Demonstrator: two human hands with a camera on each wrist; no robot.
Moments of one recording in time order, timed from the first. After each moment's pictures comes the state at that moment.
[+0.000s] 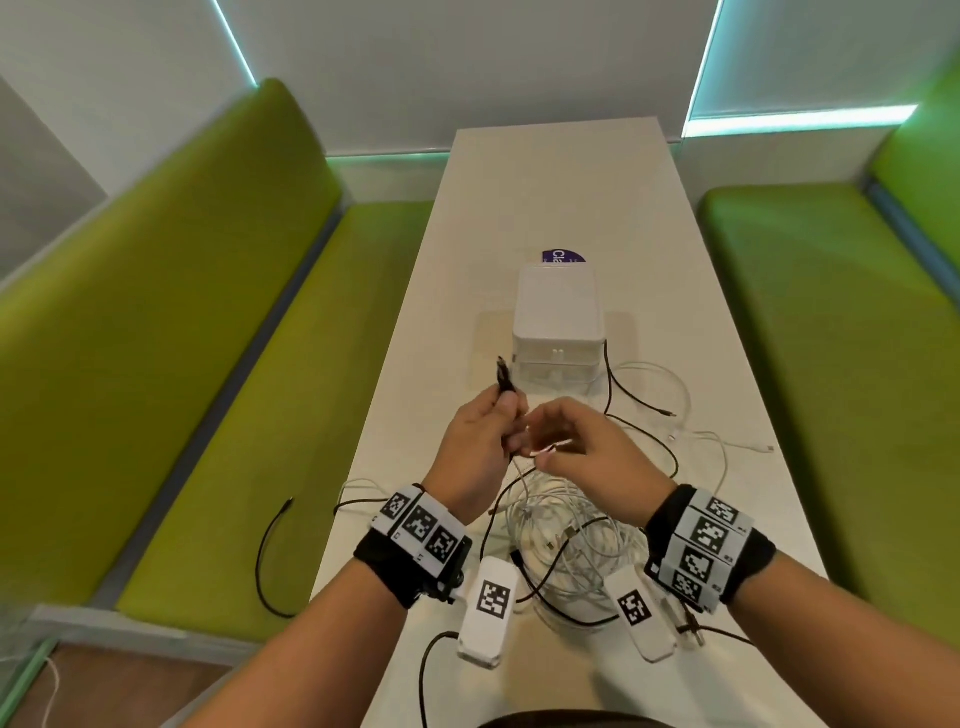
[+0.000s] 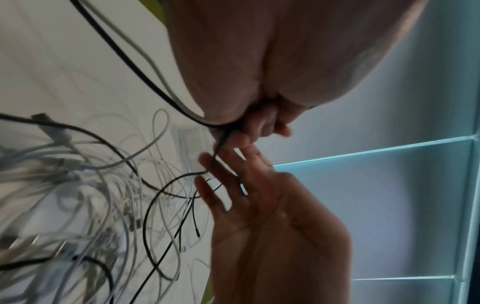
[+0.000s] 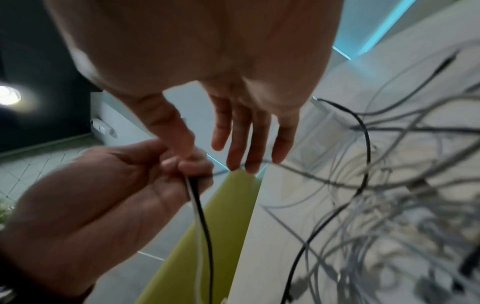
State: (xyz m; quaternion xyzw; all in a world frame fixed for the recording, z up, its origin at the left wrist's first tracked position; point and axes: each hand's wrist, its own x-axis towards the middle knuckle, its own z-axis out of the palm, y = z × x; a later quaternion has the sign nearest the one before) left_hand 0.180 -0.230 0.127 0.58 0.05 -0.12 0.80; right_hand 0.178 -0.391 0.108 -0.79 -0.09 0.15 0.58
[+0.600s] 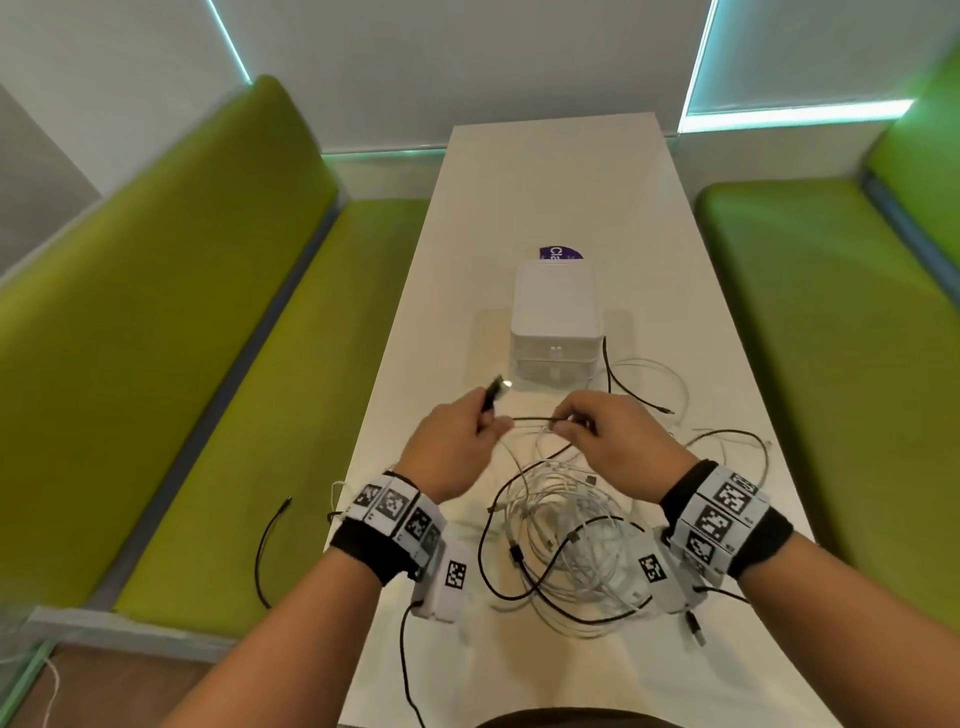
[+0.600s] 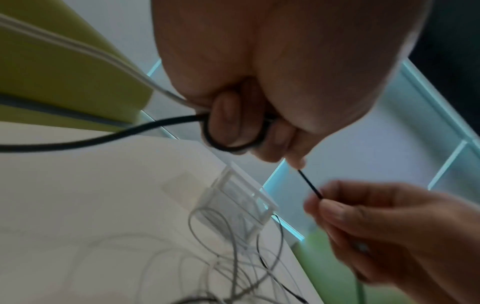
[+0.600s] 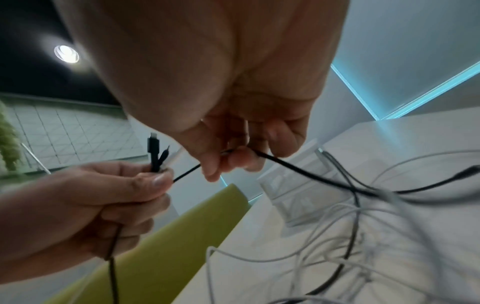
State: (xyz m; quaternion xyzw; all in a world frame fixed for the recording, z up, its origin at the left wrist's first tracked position) left_hand 0.195 -0.194 0.122 0.94 -0.04 -0.08 0.33; right_hand 0.197 -0.412 0.118 -0.91 -0.13 0.08 0.38
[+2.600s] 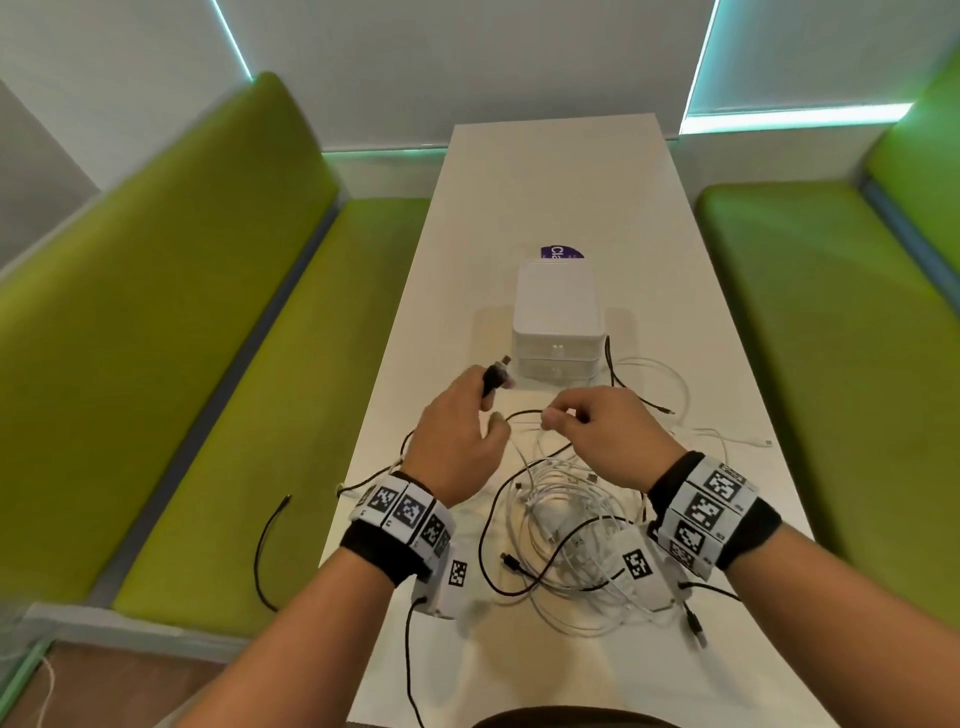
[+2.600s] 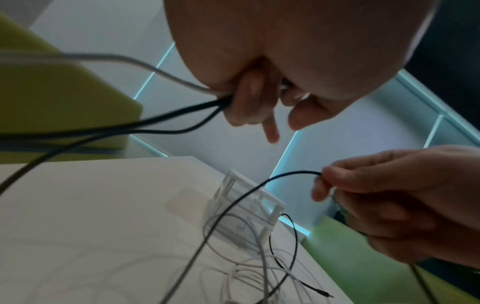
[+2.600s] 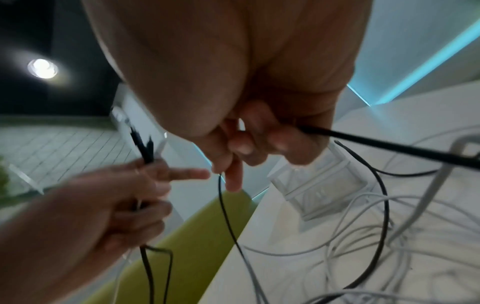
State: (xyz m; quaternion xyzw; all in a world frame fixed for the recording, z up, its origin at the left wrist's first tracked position) left_hand 0.190 -0.196 0.120 0.92 -0.10 0.04 0.37; right_hand 0.198 -0.396 0.129 -0.91 -0.08 0.09 0.40
